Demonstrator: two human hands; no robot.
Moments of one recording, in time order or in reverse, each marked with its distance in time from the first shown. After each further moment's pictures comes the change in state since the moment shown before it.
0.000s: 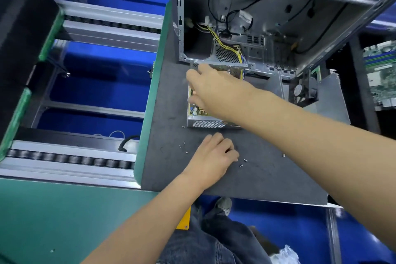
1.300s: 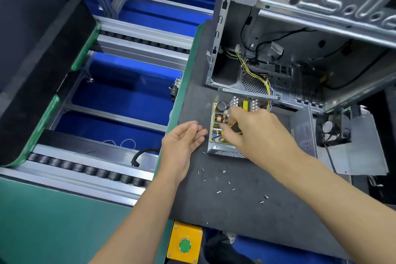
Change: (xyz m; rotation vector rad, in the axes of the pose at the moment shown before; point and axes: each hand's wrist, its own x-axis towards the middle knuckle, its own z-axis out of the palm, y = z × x) left_hand 0.012 -0.087 -0.061 -1.500 0.703 -1.250; right_hand -0.012 0.008 0.029 0.212 0.346 0.116
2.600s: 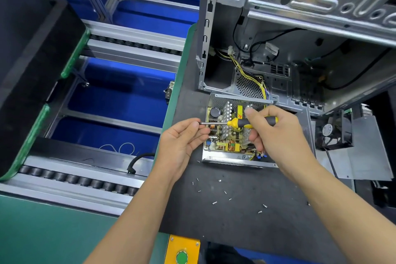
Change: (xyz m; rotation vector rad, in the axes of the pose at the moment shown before) left_hand 0.016 0.010 0.015 0.007 -0.181 0.004; right_hand 0.001 0.042 0.002 0.972 0.101 0.637
